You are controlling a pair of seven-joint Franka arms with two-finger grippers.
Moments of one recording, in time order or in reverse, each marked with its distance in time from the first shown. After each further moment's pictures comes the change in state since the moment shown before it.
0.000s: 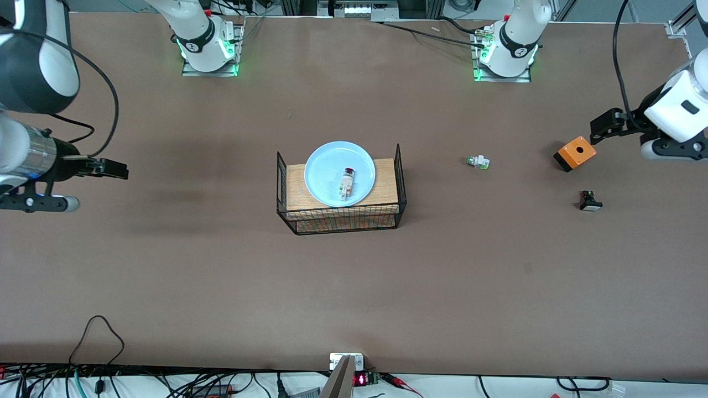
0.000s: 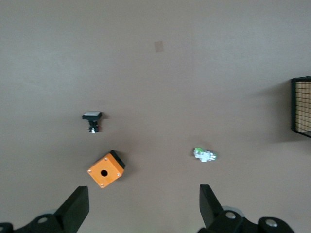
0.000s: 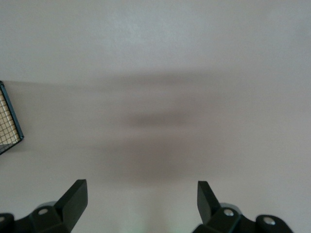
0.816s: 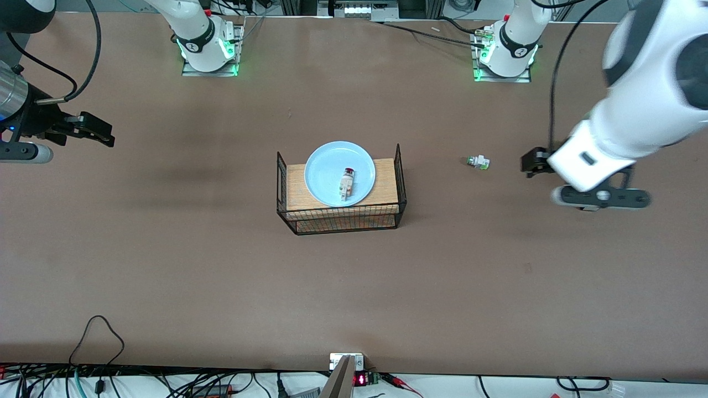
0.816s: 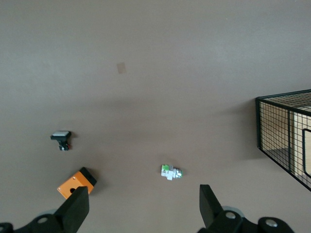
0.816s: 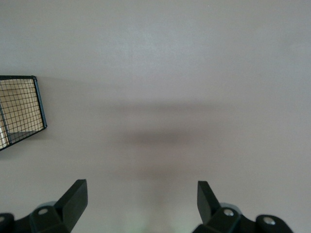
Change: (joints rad) left arm -0.080 0.336 -0.146 0.437 0.039 -0.169 -0.205; right arm 0.027 -0.191 0.008 -0.079 0.000 -0.022 0.000
